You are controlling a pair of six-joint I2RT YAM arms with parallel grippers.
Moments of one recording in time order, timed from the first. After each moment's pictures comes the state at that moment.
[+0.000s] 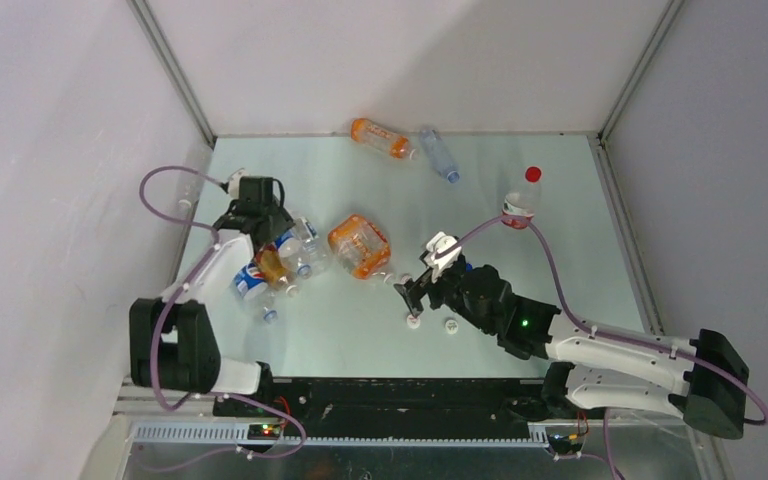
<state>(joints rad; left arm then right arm) -0.10 1.41 0.95 -0.38 -0.27 -0.64 1.10 1.01 0.62 0.16 0.32 0.06</state>
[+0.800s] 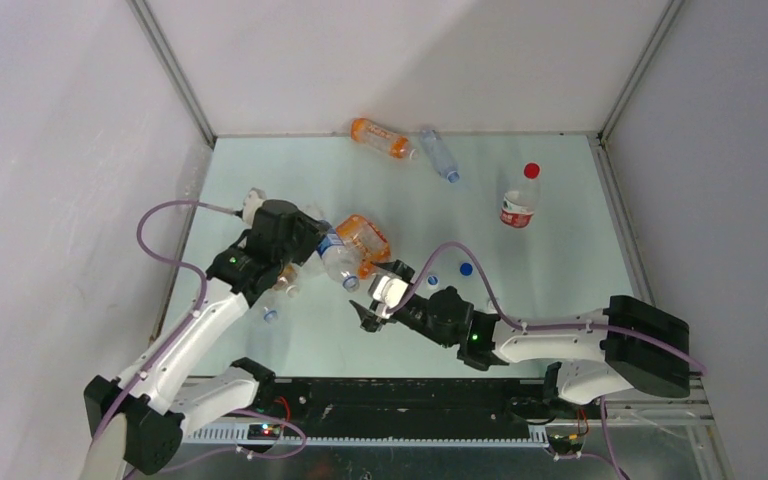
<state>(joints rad) -0.45 1.00 0.90 -0.54 -0.26 -1.16 1.26 1.37 0.60 0.77 0.23 -0.33</state>
